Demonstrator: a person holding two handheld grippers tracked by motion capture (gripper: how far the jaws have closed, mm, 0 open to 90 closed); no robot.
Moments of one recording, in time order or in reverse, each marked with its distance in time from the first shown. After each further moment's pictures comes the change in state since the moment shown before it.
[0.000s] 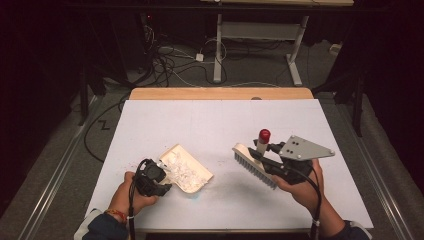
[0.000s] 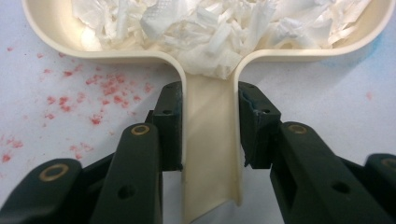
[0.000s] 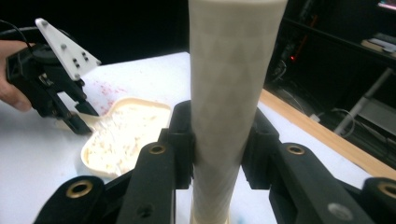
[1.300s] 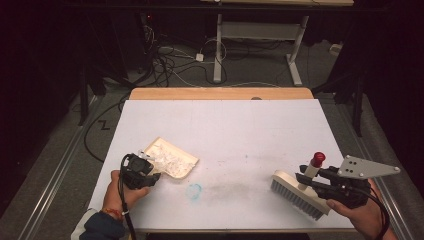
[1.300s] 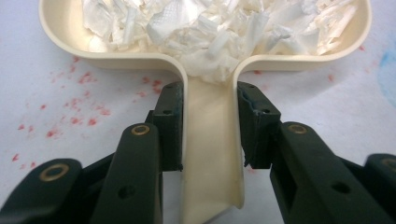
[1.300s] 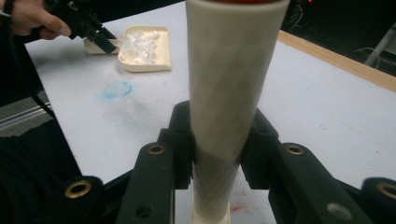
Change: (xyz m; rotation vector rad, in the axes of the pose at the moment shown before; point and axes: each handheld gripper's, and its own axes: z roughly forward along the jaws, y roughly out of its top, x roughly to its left) left arm 0.034 -0.015 -0.007 -0.115 0.071 -0.246; right arm -0.037 -0.056 -0.090 0.152 0.099 0.132
